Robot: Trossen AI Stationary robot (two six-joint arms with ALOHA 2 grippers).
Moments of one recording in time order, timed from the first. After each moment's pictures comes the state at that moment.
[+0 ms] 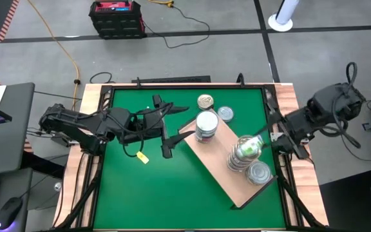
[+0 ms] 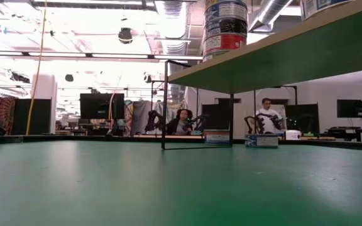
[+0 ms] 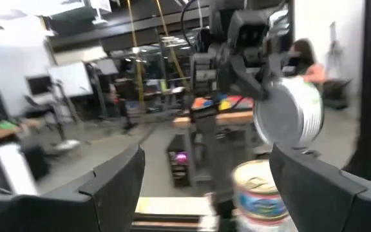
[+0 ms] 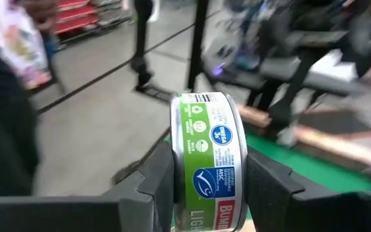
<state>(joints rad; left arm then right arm) -0.29 1.42 1.57 0.07 -0.50 0.20 0.47 1.08 1.77 -0.96 0.05 -0.09</state>
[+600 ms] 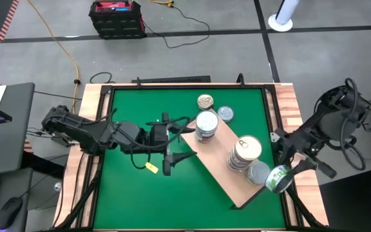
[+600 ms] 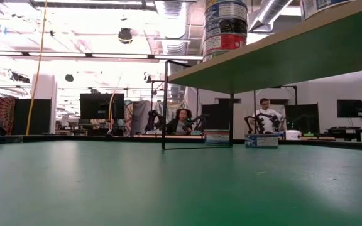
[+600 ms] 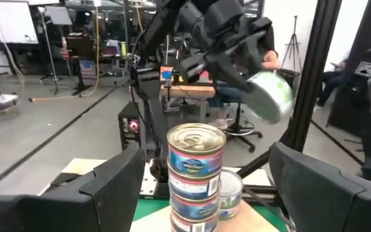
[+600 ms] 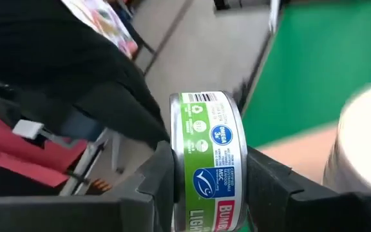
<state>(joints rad) -0.36 1.47 1.58 -0.03 -0.44 -0.03 0.77 1.10 1.77 -1.21 -0.03 0.54</state>
